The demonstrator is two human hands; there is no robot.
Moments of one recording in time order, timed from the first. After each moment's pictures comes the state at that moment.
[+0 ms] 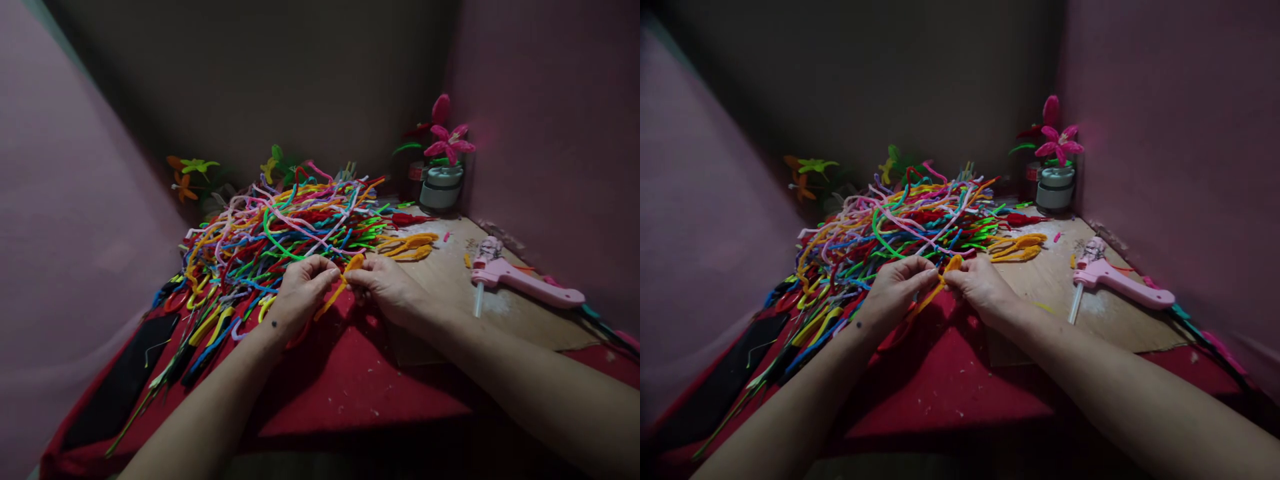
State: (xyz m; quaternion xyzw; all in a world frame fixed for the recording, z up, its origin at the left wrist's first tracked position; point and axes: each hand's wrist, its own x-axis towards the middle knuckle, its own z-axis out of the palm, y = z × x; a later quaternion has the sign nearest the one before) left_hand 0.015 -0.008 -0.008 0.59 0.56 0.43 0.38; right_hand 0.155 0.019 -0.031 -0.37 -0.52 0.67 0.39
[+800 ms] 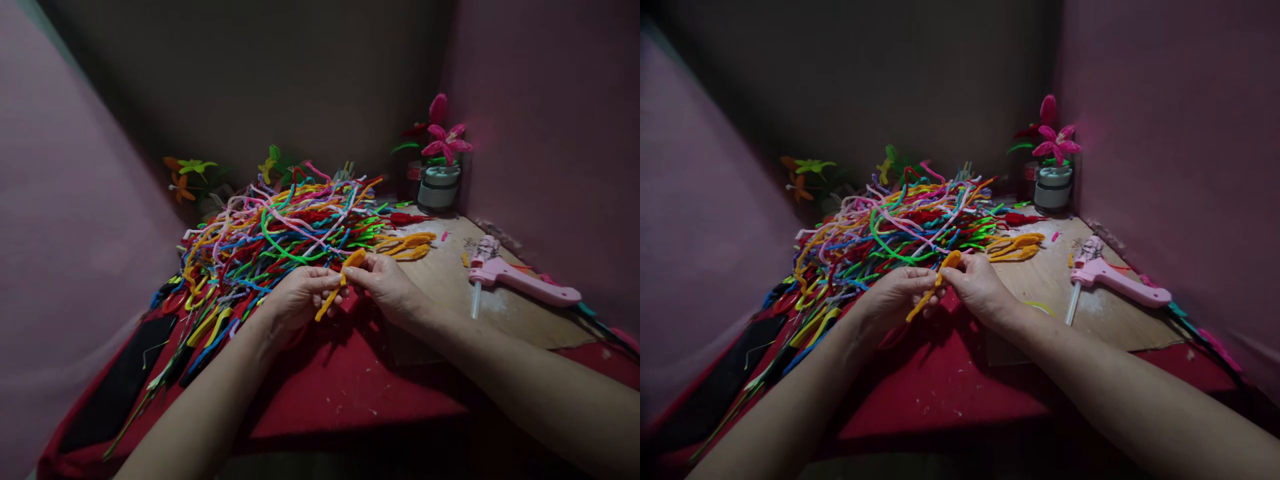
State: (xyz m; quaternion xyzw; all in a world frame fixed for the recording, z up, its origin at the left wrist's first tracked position) left_hand 0.002 0.001 -0.016 0.45 0.45 0.36 0.68; right_hand 0.154 0.020 -0.032 -0.32 -0.56 0.62 0.45
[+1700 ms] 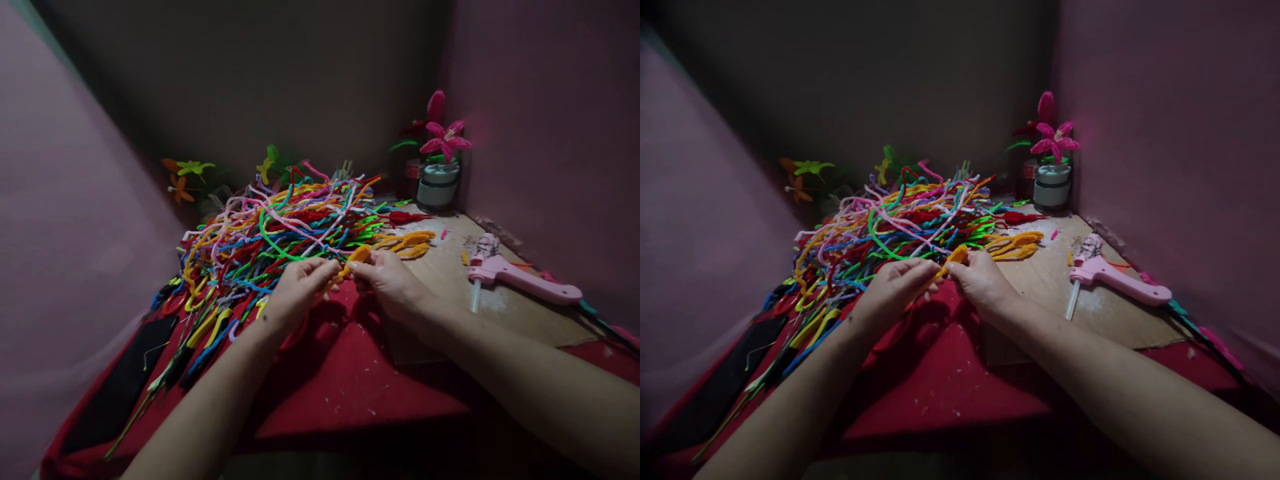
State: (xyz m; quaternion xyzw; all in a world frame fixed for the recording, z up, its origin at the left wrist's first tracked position) left_hand 0.009 -0.003 -0.017 0.63 0.53 0.39 0.42; right_hand 0.157 0.022 -0.029 -0.35 -0.49 0.65 0.46
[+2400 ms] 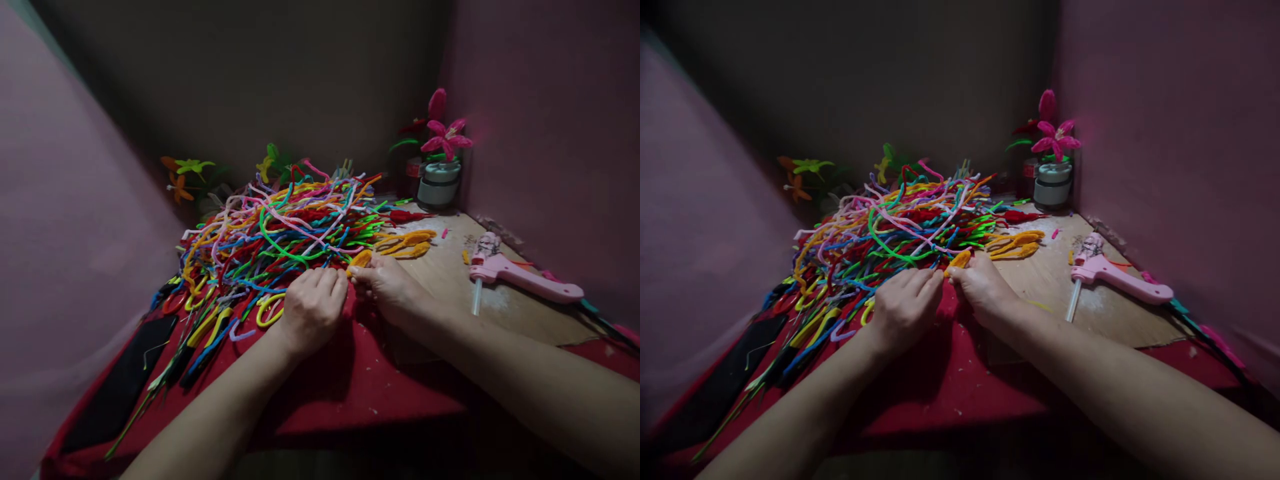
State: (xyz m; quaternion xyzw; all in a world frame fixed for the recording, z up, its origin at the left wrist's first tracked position) left_hand 0.018 -0.018 -0.024 0.84 0.46 0.28 -0.09; right_hand 0.153 0.018 -0.034 -0.32 -0.44 0.70 0.46
